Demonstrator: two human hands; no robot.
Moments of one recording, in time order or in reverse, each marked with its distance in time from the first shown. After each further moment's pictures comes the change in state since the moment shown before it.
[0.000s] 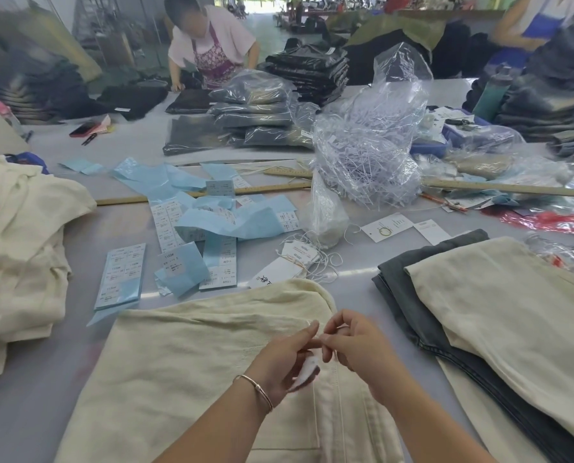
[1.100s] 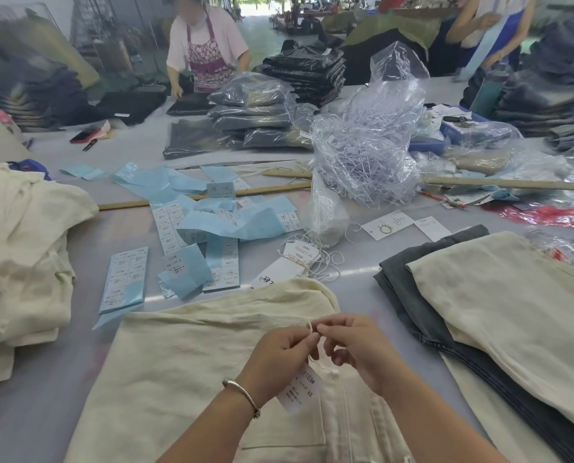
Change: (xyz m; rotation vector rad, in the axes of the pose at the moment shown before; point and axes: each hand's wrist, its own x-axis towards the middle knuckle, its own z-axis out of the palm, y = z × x) left_hand -0.015 0.001 -0.015 0.726 0.121 0.552; right_hand 0.008 0.004 0.004 0.168 -0.097 0.085
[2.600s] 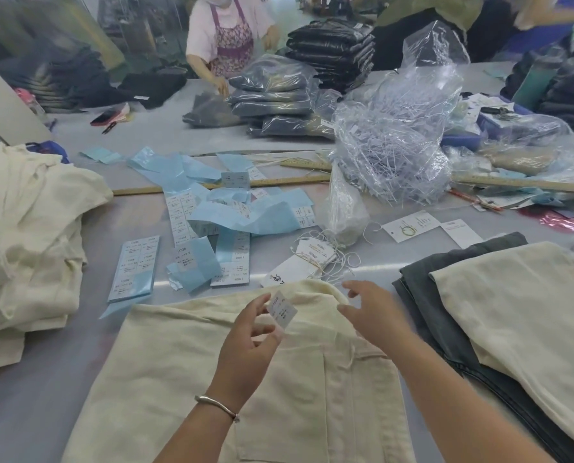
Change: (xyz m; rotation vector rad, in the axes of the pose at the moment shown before) left_hand 0.004 -0.027 -0.029 -0.157 0.384 -0.065; right_hand 0.083 -0.010 -0.036 -0.997 0.243 -0.196
